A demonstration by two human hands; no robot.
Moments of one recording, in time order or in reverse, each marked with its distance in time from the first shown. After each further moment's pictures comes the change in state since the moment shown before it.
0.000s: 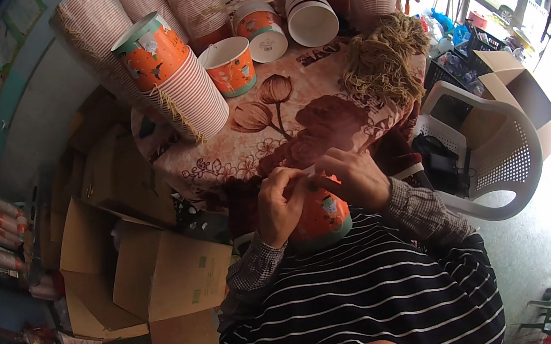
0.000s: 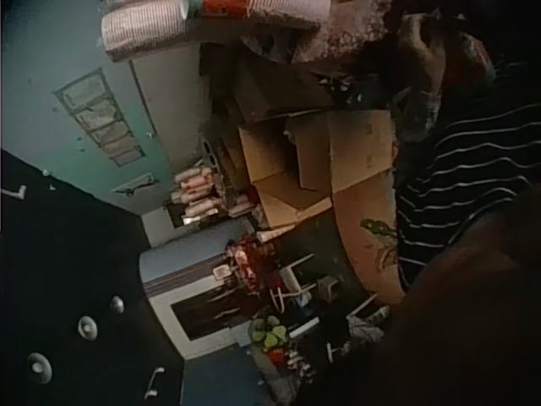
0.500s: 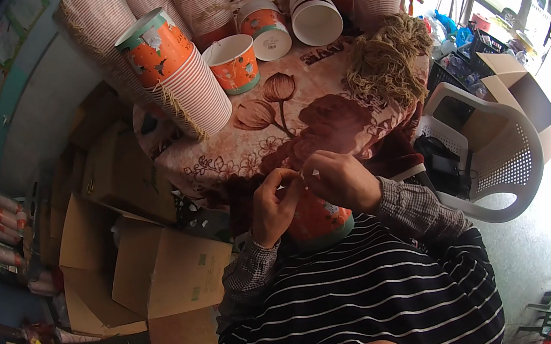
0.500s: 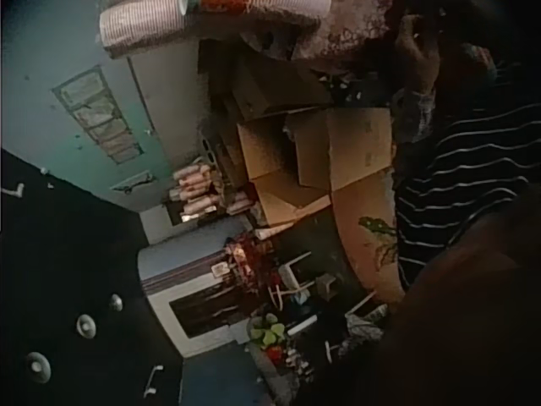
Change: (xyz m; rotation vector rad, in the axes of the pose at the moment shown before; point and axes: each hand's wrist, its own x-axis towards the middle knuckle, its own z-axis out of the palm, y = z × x) left_hand -0.003 0.001 -0.015 -0.210 -0.087 -0.221; right_hand 0.015 -0.009 0.012 0.261 0.062 -0.118
